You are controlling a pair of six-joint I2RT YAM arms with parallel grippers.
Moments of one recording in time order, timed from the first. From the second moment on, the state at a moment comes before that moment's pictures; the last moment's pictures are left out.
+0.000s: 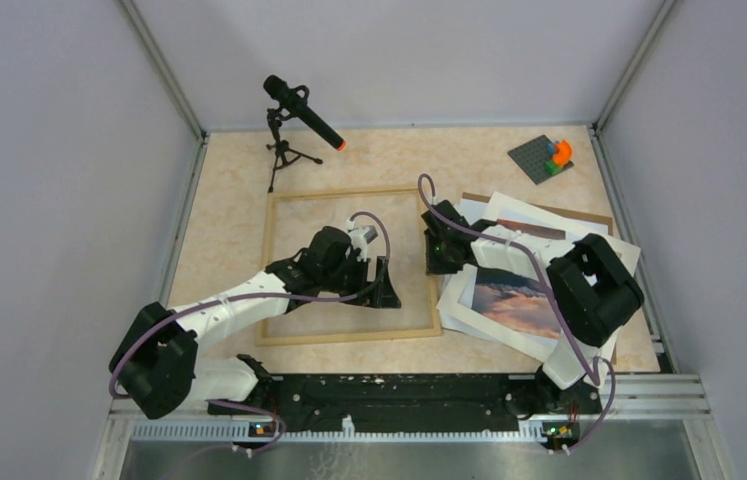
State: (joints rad) left arm -0.71 1.27 0.69 -0.19 0.41 -0.61; right arm 0.66 1.69 1.00 -0.40 0.10 0.59
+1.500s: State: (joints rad) left arm -1.01 1.23 0.62 0.14 0.34 -1.04; right arm 0.66 1.62 1.00 -0.36 0.07 0.66
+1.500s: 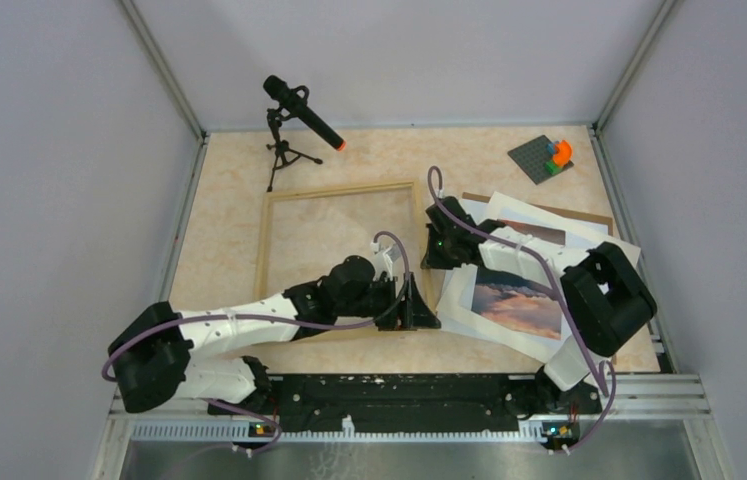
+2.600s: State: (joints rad) left arm -1.19 1.31 0.17 0.73 -0.17 -1.73; right arm 0.66 1.52 0.87 -0.16 0.09 0.76
